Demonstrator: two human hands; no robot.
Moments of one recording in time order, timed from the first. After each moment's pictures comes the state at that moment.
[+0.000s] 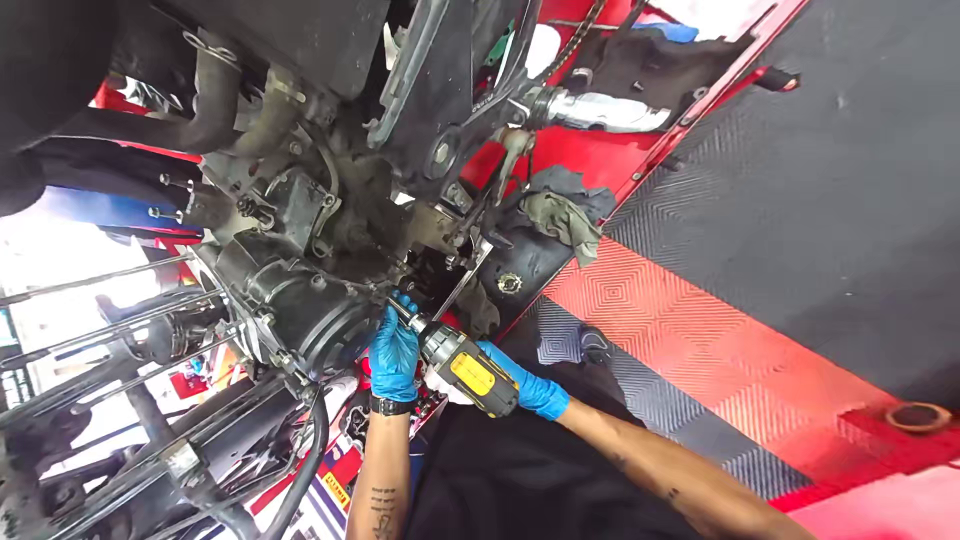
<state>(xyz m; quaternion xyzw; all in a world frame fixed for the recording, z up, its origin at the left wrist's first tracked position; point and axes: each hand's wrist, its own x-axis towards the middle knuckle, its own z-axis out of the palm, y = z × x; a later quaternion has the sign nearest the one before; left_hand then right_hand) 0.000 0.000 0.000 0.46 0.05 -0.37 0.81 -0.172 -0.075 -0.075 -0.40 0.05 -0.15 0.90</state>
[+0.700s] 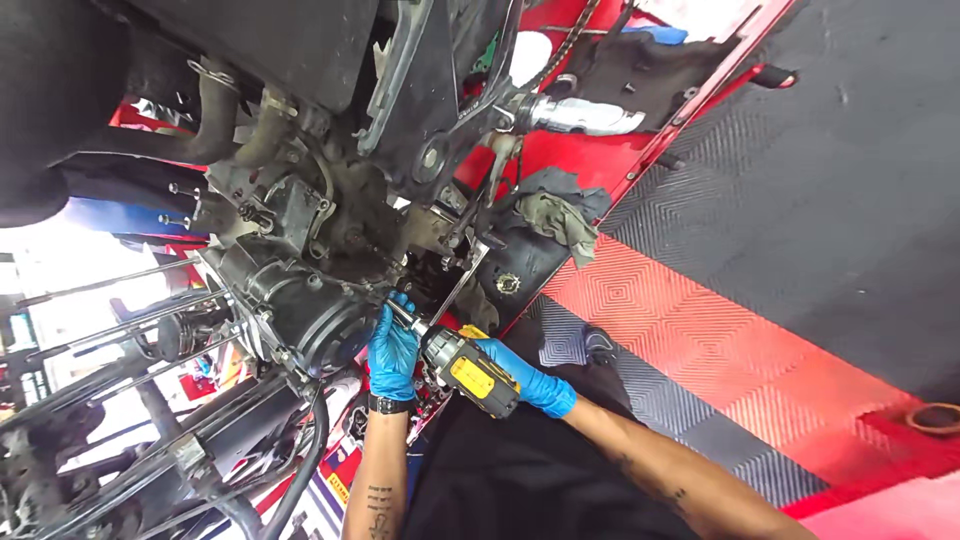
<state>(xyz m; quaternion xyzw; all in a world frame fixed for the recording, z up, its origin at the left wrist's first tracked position) -0.001 -0.001 0.001 0.46 0.07 -0.36 0.81 -0.181 -0.081 -0.084 -0.45 0.07 -0.13 0.88</state>
